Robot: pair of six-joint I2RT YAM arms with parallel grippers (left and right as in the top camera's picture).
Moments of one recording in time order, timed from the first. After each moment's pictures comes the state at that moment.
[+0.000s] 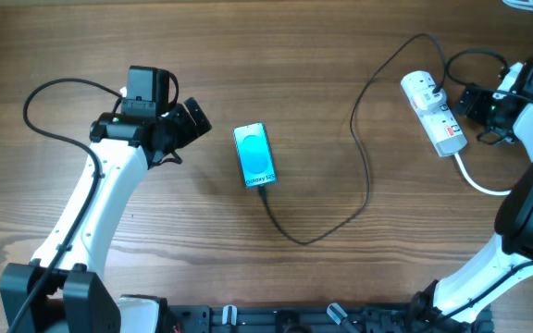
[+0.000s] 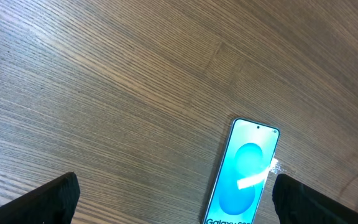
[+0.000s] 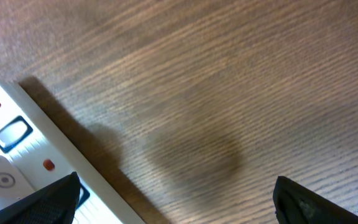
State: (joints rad) left arm -0.13 1.51 1.14 -0.75 0.03 -0.67; right arm -0.43 2.00 1.31 -0.41 -0.13 0.08
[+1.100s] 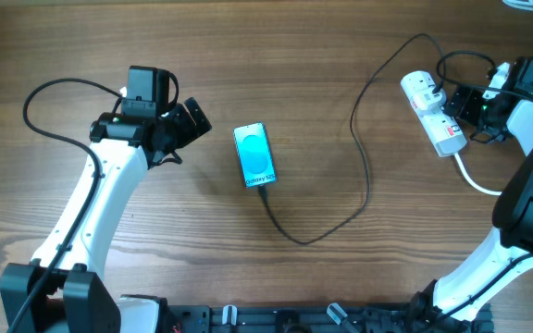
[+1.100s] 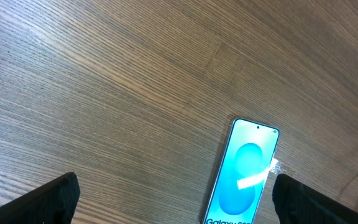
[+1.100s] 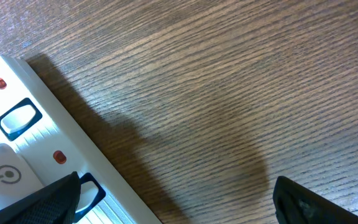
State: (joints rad) left arm -0.13 1.51 1.14 -0.75 0.03 -0.67; right arm -0.41 2.04 1.34 -0.44 -0.17 0.06
